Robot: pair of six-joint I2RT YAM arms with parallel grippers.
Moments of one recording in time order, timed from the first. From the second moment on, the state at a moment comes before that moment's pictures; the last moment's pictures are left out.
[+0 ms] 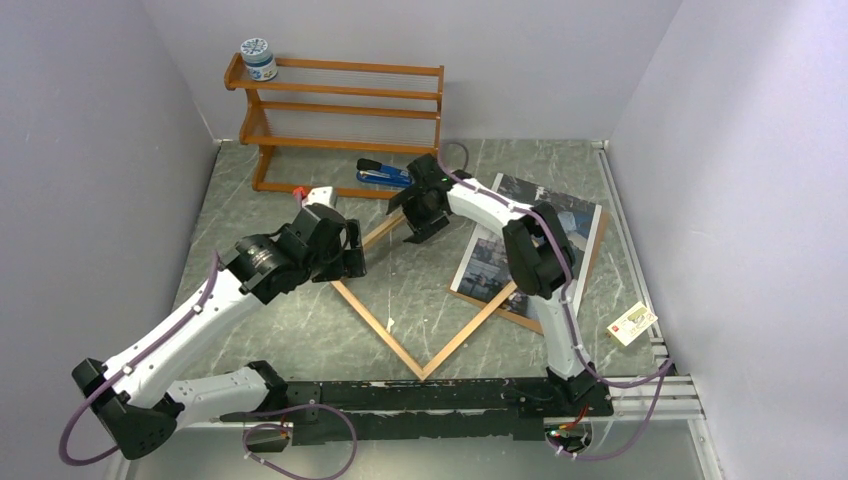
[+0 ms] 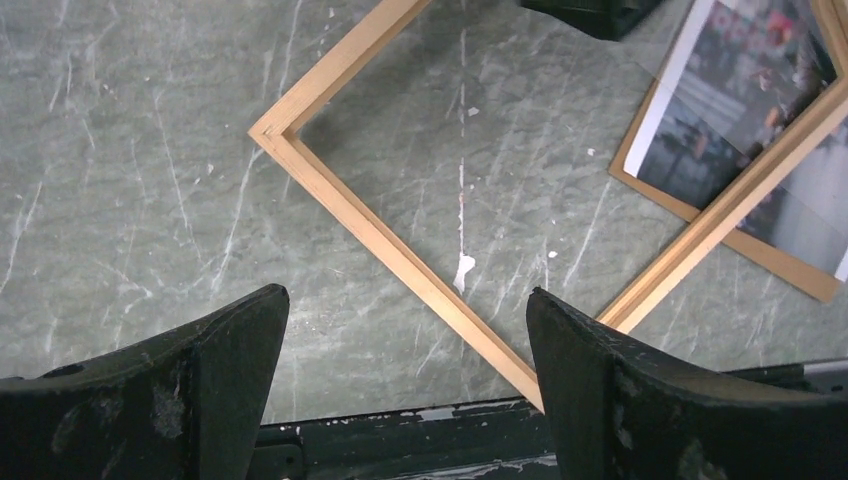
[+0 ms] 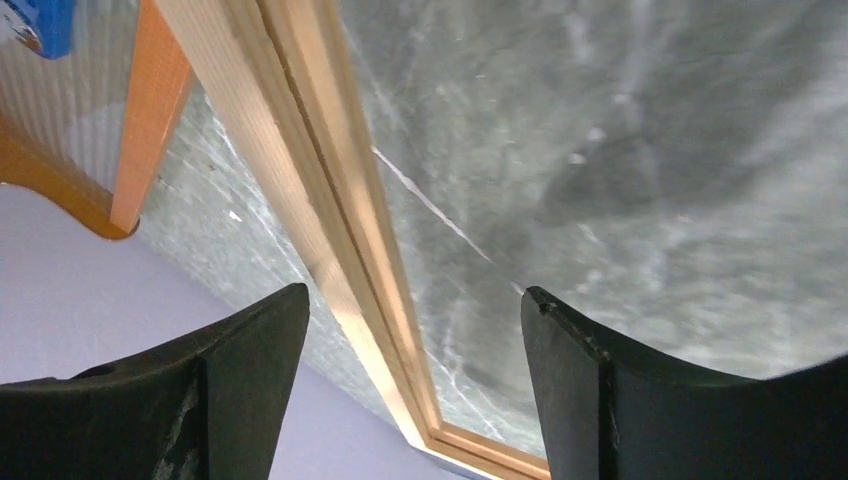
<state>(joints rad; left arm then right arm) -0.74 1.07 1.20 -0.99 -0.32 -0.71 0.61 2.25 1.82 -0.62 -0.13 1.54</state>
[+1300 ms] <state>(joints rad) -0.44 1.30 0.68 -0.36 -0.07 -0.85 0.31 2.03 1.49 -0.61 0.18 -0.10</state>
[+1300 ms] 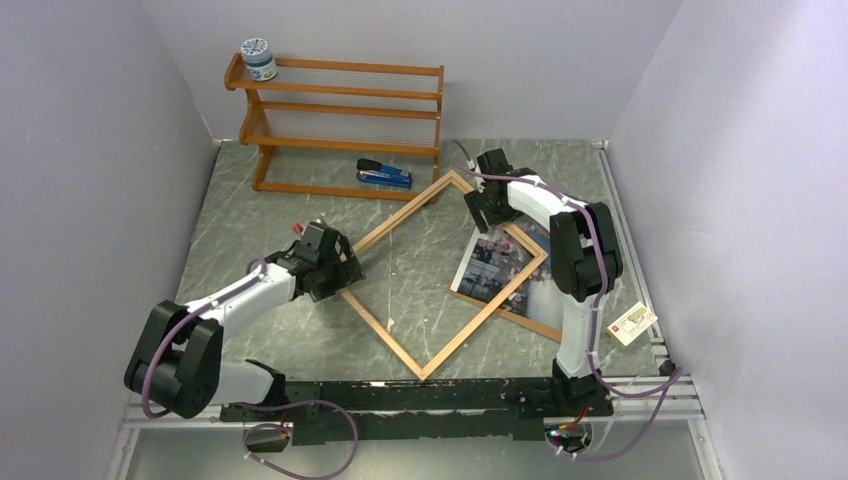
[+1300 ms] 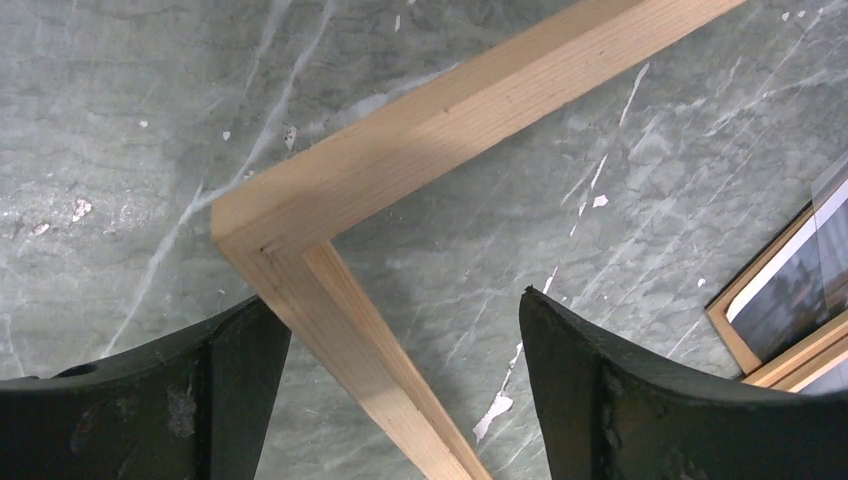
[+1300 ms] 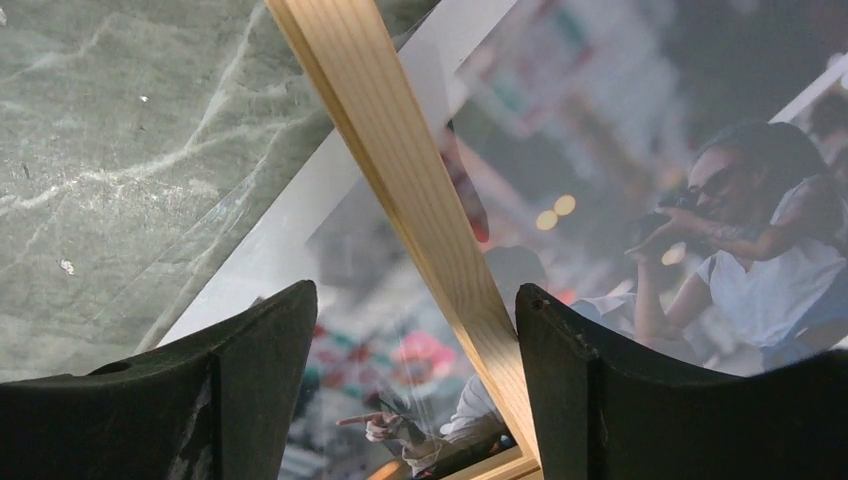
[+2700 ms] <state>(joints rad) 0.04 1.68 1.03 -0.43 0.09 -0.51 0.53 1.73 1.07 -0.64 -0.19 0.44</state>
